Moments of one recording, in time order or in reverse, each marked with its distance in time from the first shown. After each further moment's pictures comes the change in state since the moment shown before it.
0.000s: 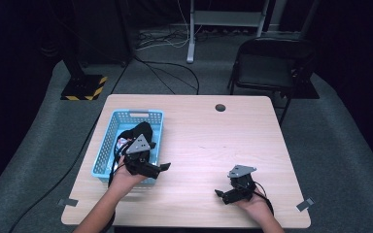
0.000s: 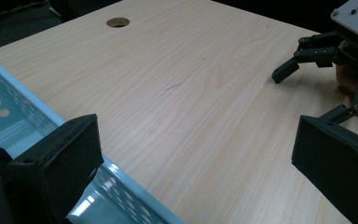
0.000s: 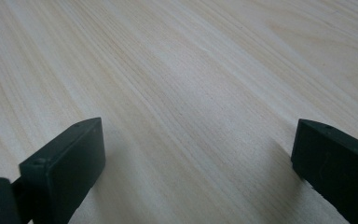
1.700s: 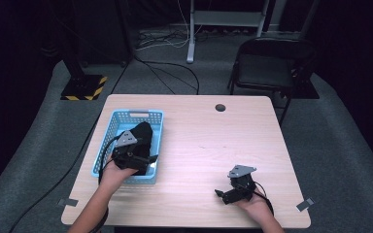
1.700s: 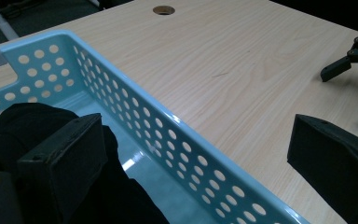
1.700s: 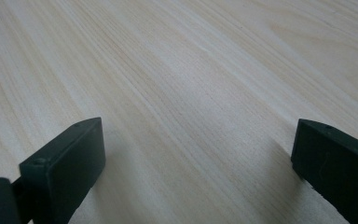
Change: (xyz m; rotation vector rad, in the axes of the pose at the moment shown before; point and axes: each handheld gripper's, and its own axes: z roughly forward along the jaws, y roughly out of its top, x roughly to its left) left arm 0.035 -0.012 -0.018 0.019 0.104 -0.078; right arm 0.000 0.000 0.000 0.000 0.000 0.000
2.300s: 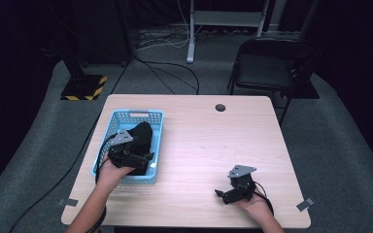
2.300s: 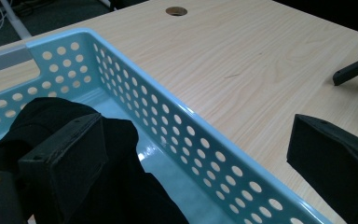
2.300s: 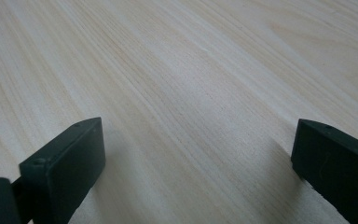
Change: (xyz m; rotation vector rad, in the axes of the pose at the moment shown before) left arm 0.009 -0.001 -0.007 -0.005 0.031 -0.023; right arm 0.000 0.000 0.000 0.000 0.000 0.000
